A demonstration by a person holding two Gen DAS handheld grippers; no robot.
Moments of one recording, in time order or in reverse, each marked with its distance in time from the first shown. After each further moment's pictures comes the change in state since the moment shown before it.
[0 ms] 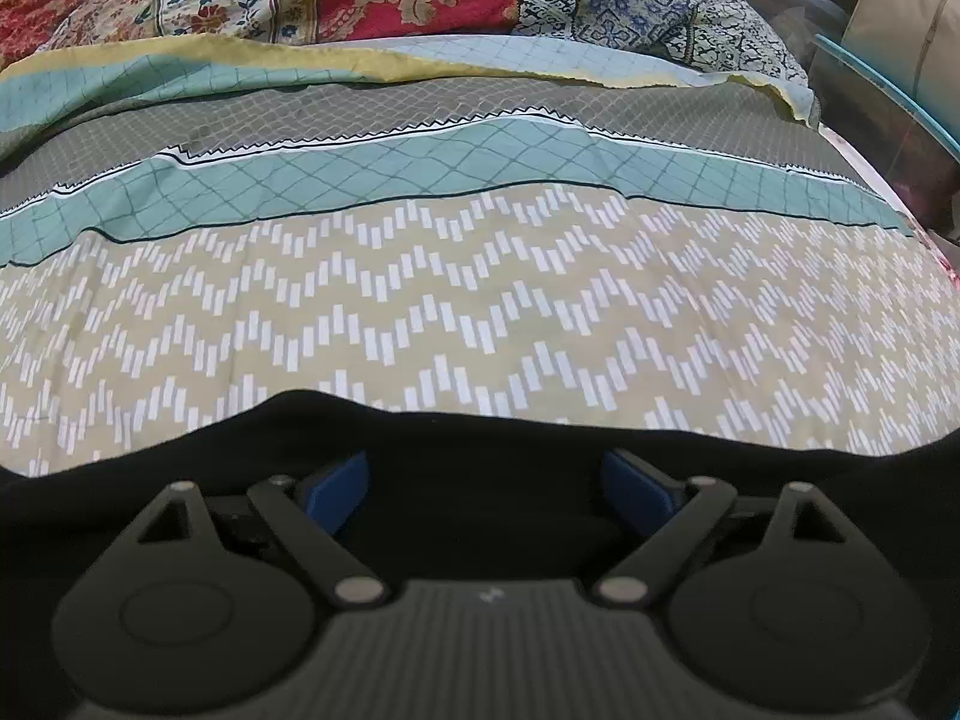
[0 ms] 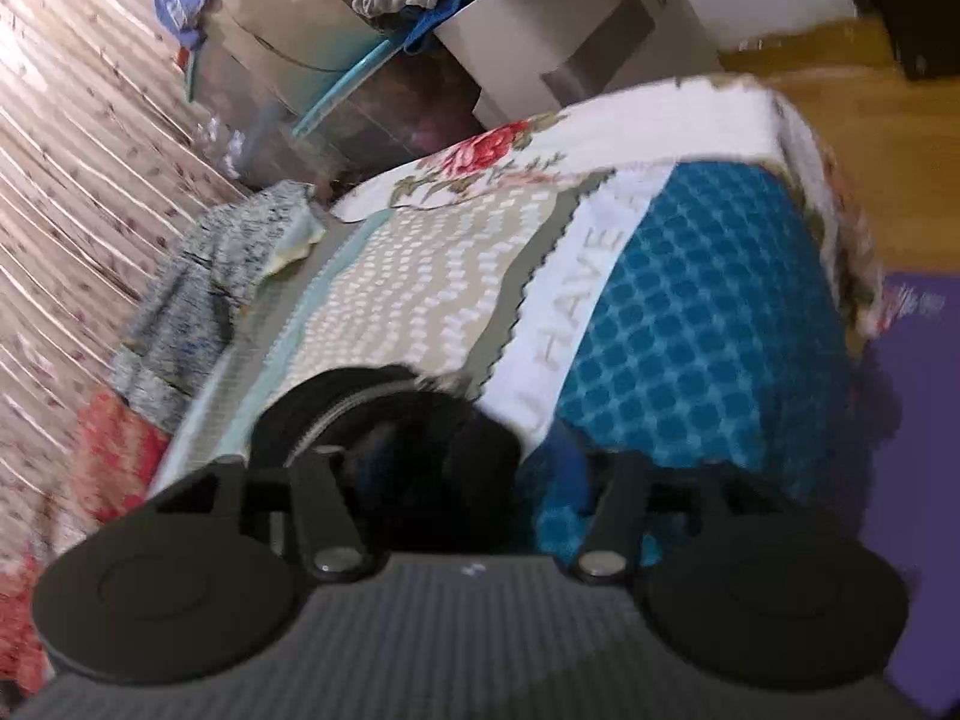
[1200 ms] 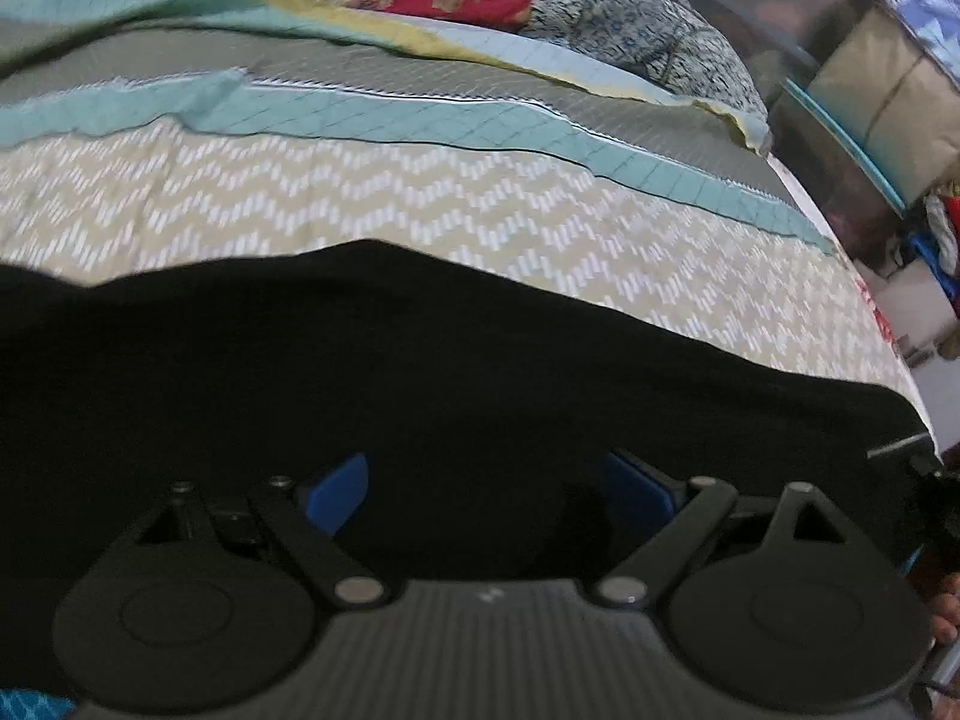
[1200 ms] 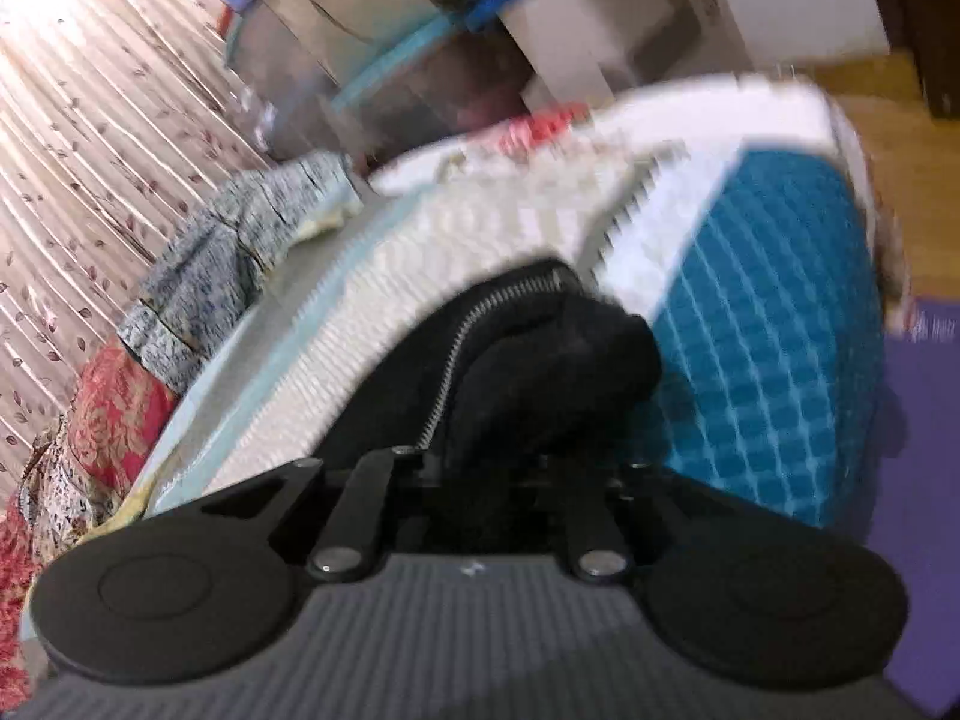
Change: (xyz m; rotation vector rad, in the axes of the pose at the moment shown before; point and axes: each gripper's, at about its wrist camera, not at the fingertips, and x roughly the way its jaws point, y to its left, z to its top) left arm -0.078 0.041 -0.056 -0.145 0.030 -0.165; right arm 0.001 0.077 -0.026 -0.149 -0.043 -0.032
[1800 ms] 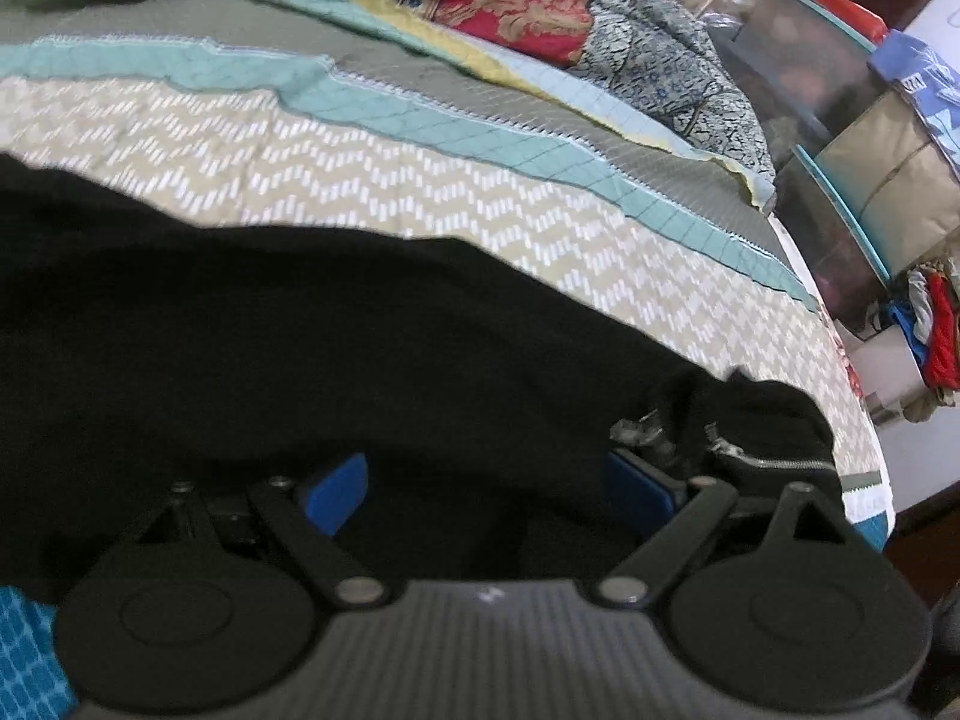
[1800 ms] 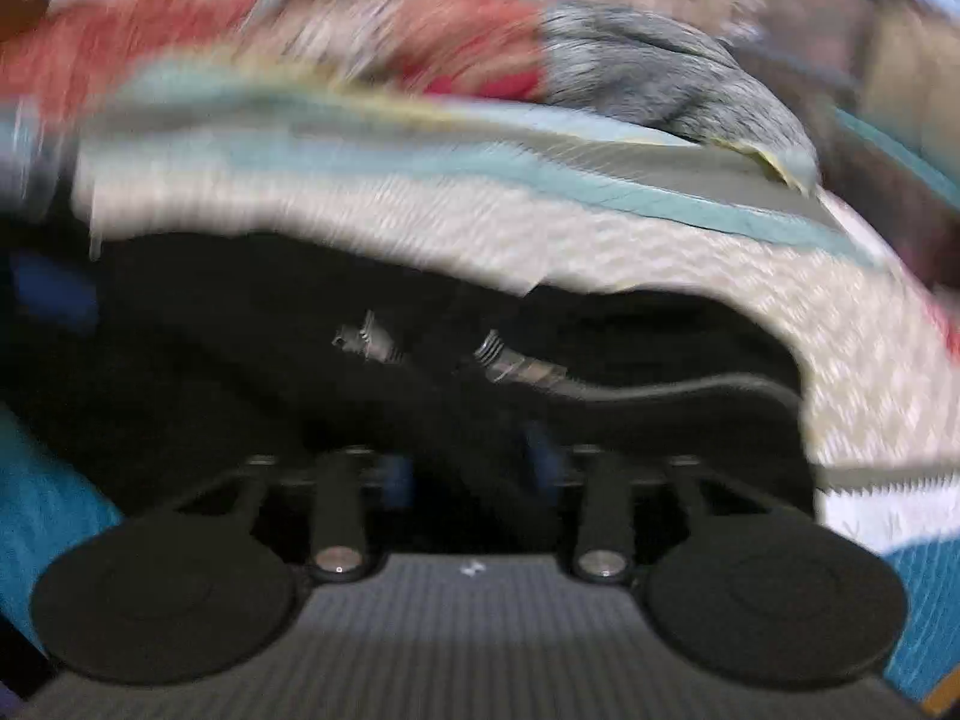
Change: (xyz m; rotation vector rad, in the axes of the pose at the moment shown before) left arm -0.045 0.047 -0.019 -0.134 -0.026 -0.065; right arm -0.014 0.209 -0.178 -1.097 0.241 0.195
